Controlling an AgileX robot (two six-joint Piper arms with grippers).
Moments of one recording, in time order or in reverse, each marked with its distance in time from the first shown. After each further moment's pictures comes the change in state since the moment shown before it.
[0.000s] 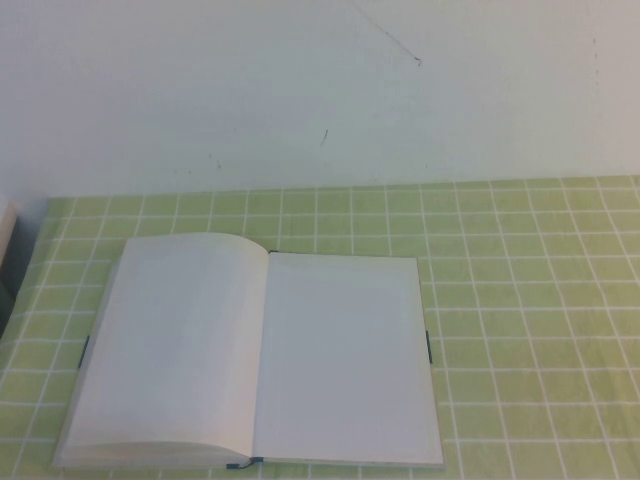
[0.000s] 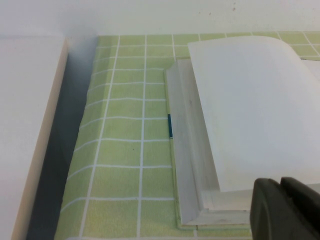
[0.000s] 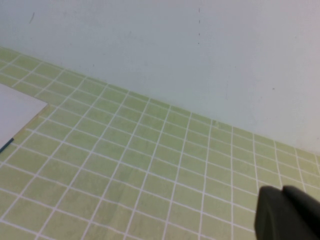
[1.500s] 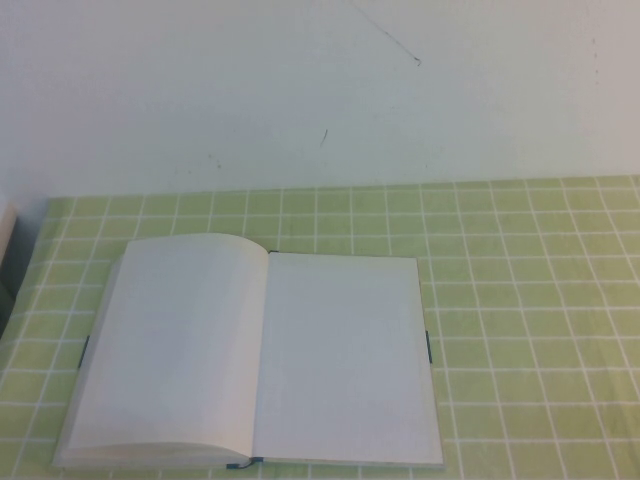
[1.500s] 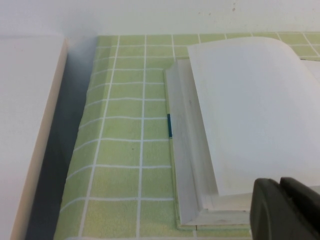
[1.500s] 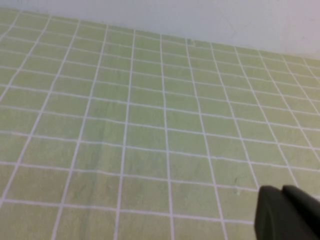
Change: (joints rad) right arm -0.651 -0.018 0.428 0.506 -0.457 -0.350; left arm 0.000 0.000 0.000 0.000 0.000 -0.002
